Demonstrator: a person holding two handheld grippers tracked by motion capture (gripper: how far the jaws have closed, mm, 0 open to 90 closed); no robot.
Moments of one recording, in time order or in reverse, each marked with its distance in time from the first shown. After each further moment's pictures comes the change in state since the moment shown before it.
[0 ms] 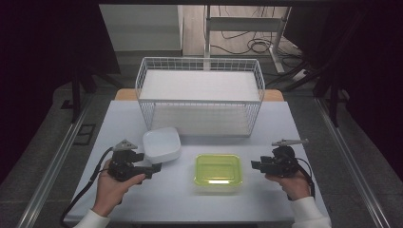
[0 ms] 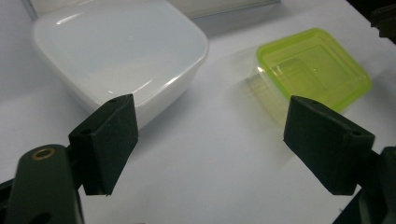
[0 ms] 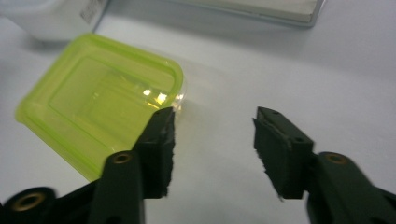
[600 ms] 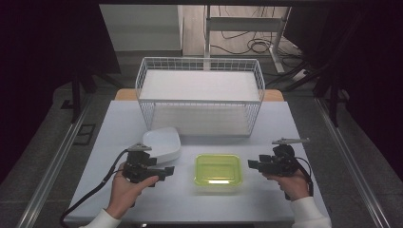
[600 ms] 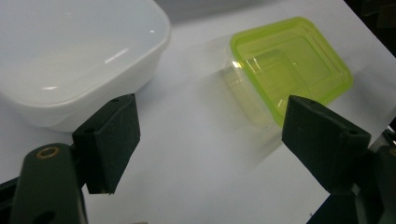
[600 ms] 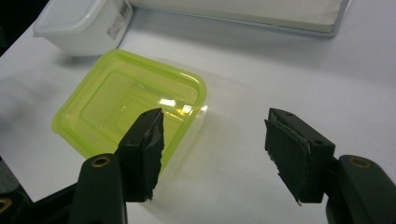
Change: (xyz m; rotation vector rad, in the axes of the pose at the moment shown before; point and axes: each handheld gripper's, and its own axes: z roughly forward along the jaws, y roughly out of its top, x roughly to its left) left arm -0.025 0.003 0.027 0.069 -0.040 -0.038; right arm 0.004 0.004 -0.003 -0.029 0.070 0.024
